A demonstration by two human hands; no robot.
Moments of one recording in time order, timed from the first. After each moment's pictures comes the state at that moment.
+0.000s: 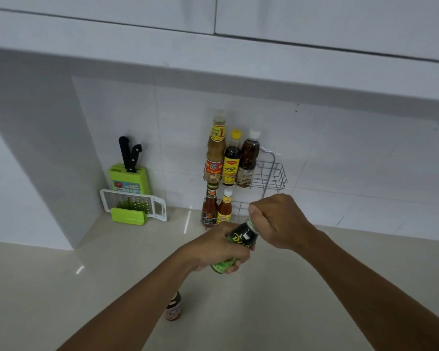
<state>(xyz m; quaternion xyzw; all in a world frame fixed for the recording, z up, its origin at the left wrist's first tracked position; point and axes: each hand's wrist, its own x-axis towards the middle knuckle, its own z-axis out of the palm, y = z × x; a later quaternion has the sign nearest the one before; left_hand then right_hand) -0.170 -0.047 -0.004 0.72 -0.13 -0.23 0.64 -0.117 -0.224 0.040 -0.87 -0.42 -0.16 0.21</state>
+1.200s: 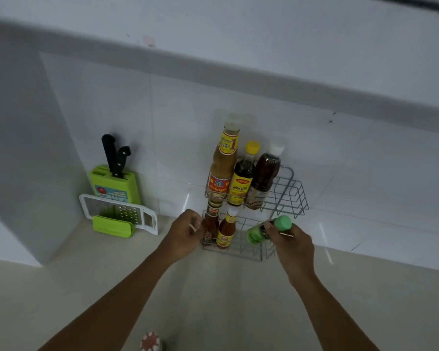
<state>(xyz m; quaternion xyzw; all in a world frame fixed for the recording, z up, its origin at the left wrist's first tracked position) -0.021 0.041 -0.123 0.85 0.07 0.06 0.52 -0.011 -0.224 -0.070 -0.83 0.07 -0.08 0.55</state>
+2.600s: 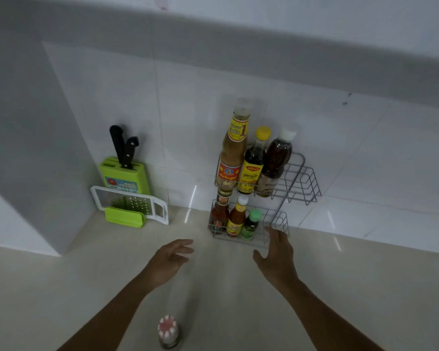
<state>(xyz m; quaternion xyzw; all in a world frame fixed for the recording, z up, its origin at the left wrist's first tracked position) -0.077 0.097 -0.210 0.80 0.09 -0.10 0.59 -0.013 -0.205 -0.172 -0.96 -0.06 -0.01 0.27</state>
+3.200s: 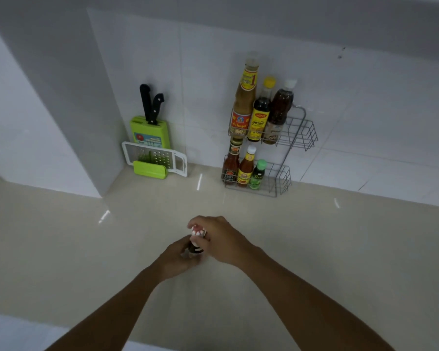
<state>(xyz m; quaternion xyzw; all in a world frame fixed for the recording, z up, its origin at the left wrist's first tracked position) -0.255 0.072 -0.218 0.84 0.08 -0.16 0.52 -0.198 -0.098 -0.113 -0.87 -0.32 0.16 0.34</state>
